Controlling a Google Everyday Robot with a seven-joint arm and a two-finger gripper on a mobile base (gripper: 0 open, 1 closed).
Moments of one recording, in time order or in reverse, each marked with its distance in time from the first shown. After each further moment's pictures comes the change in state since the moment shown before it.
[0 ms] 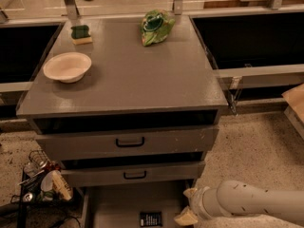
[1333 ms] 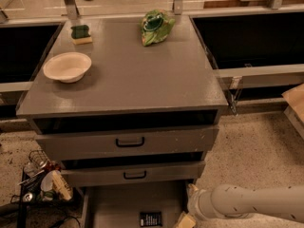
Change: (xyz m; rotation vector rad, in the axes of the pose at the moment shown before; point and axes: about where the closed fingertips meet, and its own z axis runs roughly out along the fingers) arm 0.022 -0.009 0.041 0.012 0.009 0.028
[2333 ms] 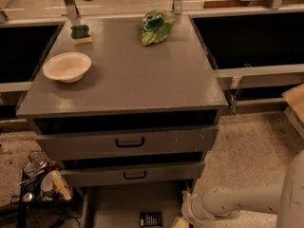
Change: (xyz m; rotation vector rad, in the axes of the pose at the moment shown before) arm 0.020 0.005 0.070 -0.072 0.010 0.008
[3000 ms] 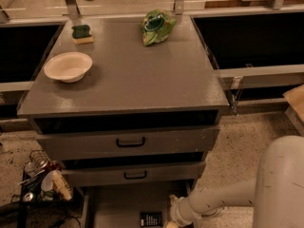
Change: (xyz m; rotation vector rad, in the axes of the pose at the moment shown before) arm -0.009 0.023 0.048 -0.092 0.006 -0.056
